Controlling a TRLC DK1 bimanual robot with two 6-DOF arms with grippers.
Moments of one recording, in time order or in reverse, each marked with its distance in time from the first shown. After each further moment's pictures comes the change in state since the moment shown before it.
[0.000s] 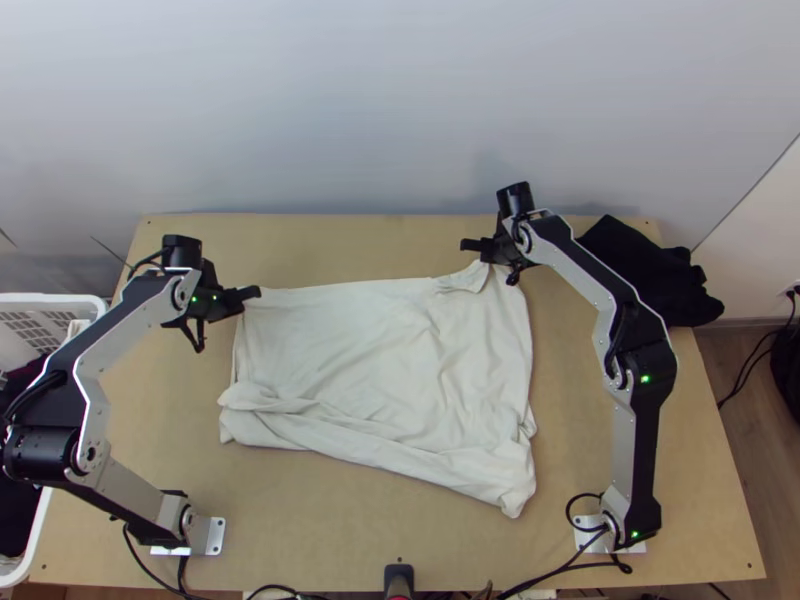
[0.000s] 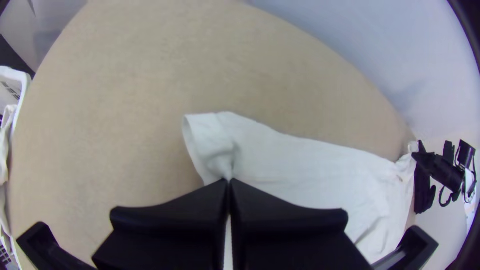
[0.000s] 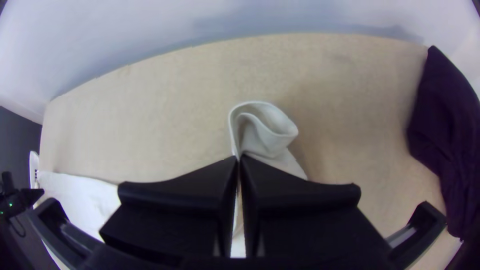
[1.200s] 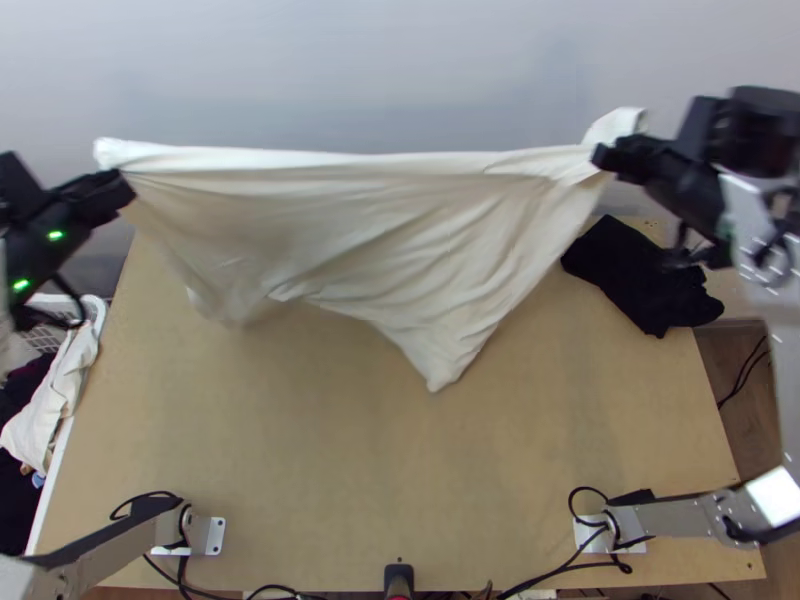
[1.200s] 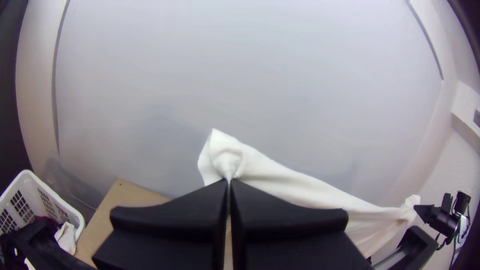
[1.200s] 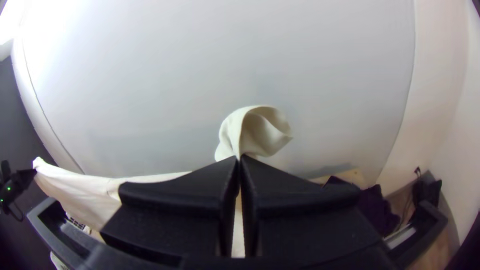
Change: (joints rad) left arm 0.004 -0.500 0.614 -0.270 -0.095 -0.062; right arm -0.021 -0.723 0.268 -0.319 0.141 -0.074
